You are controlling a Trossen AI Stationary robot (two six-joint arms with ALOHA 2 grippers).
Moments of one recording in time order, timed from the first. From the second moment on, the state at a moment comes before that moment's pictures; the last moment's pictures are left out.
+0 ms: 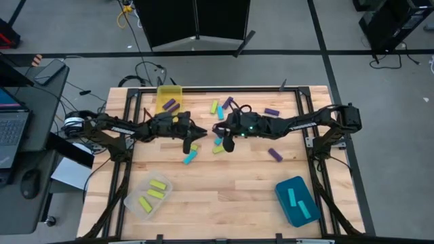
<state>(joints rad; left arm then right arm) 0.24 1.40 0.42 0.82 0.21 -0.19 -0.11 1.62 0.88 0.41 0.10 0.22</state>
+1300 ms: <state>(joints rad) 0.17 1.40 0.52 0.90 0.28 -0.13 -0.02 1.62 0.88 0.71 0.09 0.13</state>
